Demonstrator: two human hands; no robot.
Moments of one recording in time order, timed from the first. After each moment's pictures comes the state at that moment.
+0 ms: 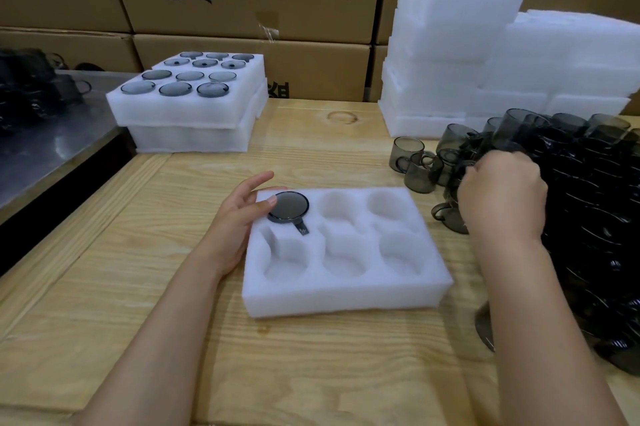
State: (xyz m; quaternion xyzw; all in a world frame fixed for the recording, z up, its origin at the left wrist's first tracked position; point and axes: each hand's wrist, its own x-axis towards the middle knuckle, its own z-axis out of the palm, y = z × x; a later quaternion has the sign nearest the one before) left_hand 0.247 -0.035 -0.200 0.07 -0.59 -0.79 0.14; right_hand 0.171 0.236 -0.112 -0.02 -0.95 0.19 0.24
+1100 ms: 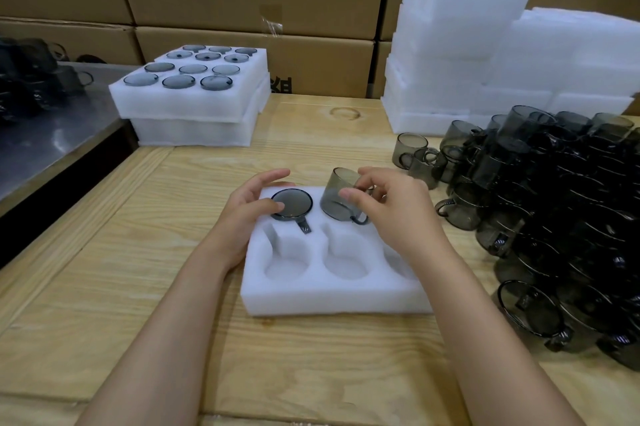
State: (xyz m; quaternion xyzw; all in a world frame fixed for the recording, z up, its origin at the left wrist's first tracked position) left_hand 0.245 -0.035 -0.203 0.04 -0.60 -0.79 0.12; right_hand 0.193 0.174 -0.150 0.26 -0.84 0.46 0.08
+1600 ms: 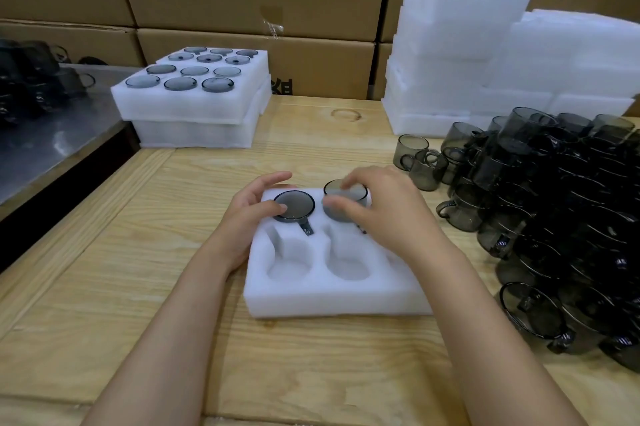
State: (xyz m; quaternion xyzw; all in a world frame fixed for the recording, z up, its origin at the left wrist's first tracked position) left_hand 0.247 -0.032 -0.200 0.05 -0.61 -0.78 0.11; right_hand 0.193 0.166 -0.141 0.33 -0.89 0.30 0.09
